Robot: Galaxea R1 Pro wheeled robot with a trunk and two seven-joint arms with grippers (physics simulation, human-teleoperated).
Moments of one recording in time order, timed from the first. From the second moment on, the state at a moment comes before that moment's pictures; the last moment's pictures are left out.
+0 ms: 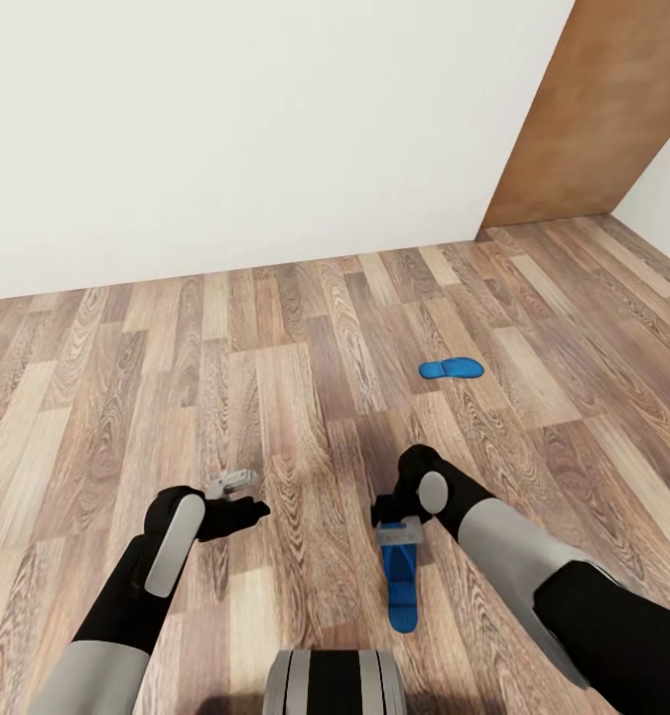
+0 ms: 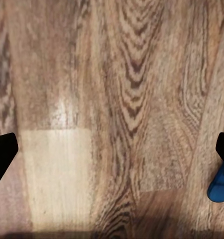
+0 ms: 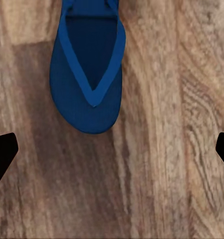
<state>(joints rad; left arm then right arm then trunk) -0.55 -0.03 -0.03 -1.27 0.64 1.05 0.41 -1.03 0.07 0.58 -0.46 2.23 -1.05 0.45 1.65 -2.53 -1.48</state>
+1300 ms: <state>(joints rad) -0.55 -0.03 -0.04 -1.26 0.63 1.05 0.41 -1.05 0.10 0.58 -0.44 2.24 -1.05 0.46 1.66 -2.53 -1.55</state>
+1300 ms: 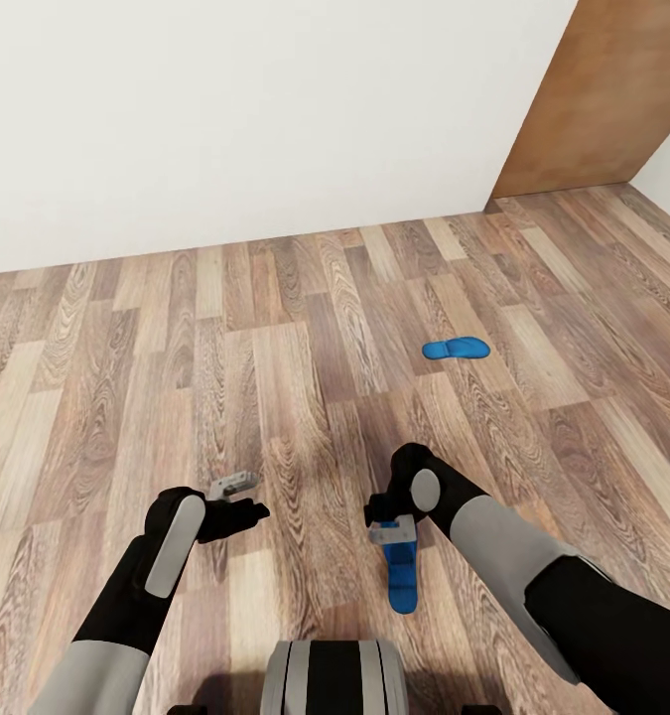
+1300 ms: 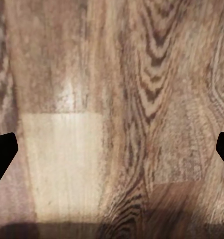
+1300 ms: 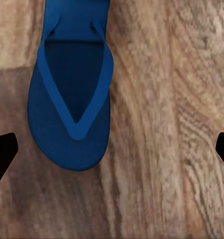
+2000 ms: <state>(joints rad) -0.55 -0.03 -0.04 -1.26 0.64 1.05 0.41 -1.10 0.07 0.58 -0.44 2.24 -1.05 0.46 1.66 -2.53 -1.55</state>
